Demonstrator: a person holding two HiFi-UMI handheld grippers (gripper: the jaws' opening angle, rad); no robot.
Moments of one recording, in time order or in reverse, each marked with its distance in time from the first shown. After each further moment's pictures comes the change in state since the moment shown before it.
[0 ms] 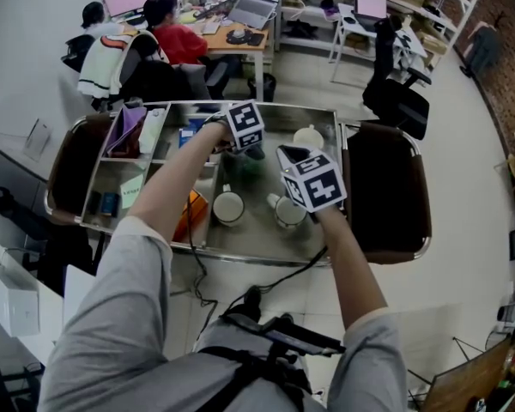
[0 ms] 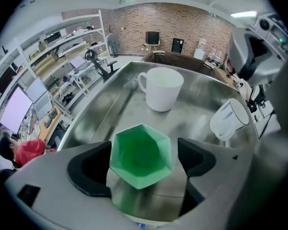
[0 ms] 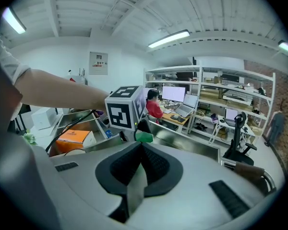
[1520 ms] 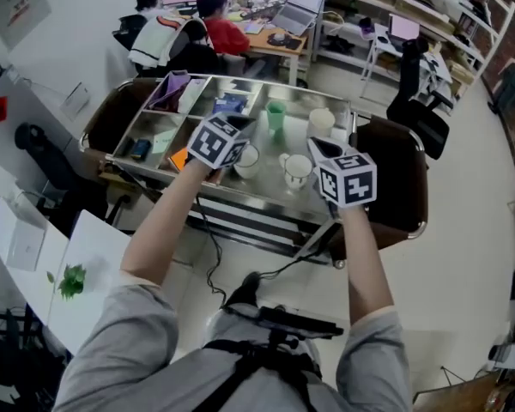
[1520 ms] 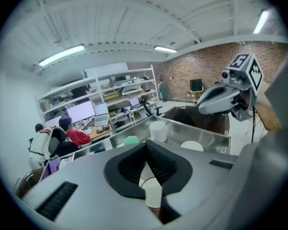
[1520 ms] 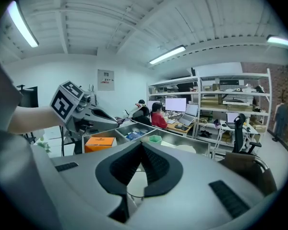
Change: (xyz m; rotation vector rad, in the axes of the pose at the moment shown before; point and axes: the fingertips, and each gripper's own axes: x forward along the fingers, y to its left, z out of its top) left arm -0.187 -0.151 -0.022 -0.395 -0.550 0.569; right arm -0.137 0.036 -0.025 0.041 -0.166 0.057
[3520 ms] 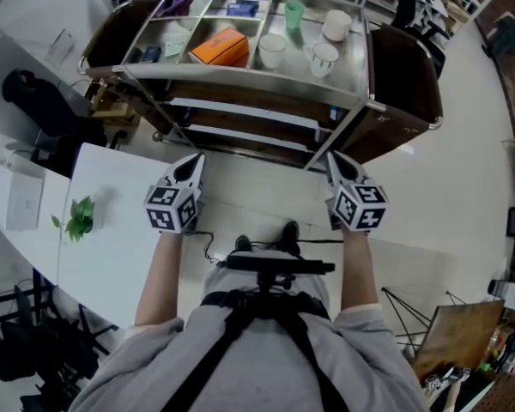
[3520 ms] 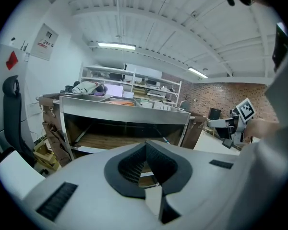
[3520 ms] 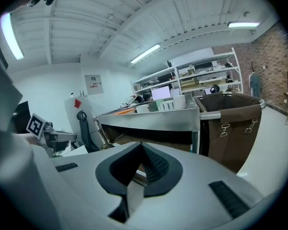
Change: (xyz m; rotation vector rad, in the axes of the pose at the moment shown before) left arm -0.272 -0.143 -0.302 -0.511 -0.108 0.132; right arm -0.155 0.184 -0.225 0.282 0.004 -0.114
